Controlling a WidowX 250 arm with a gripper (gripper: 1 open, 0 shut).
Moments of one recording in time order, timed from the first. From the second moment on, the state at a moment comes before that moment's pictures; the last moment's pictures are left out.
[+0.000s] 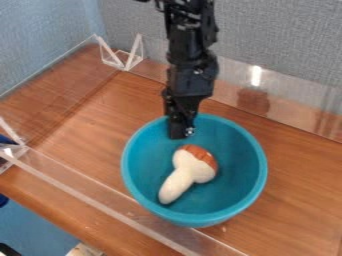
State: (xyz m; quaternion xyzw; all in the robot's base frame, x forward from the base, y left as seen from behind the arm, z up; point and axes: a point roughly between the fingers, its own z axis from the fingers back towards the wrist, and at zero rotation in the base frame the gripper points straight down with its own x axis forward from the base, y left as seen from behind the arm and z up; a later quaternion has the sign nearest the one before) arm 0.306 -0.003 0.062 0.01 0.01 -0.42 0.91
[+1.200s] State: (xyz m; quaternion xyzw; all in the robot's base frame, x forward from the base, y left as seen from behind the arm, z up) arm 0.326 -0.010 0.069 0.01 0.00 -0.48 0.88
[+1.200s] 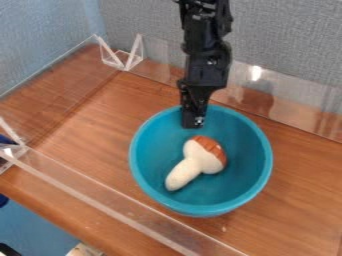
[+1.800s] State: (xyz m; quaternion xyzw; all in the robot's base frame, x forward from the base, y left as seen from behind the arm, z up) arm 0.322 -0.031 0.063 0.01 0.00 -0.50 0.87
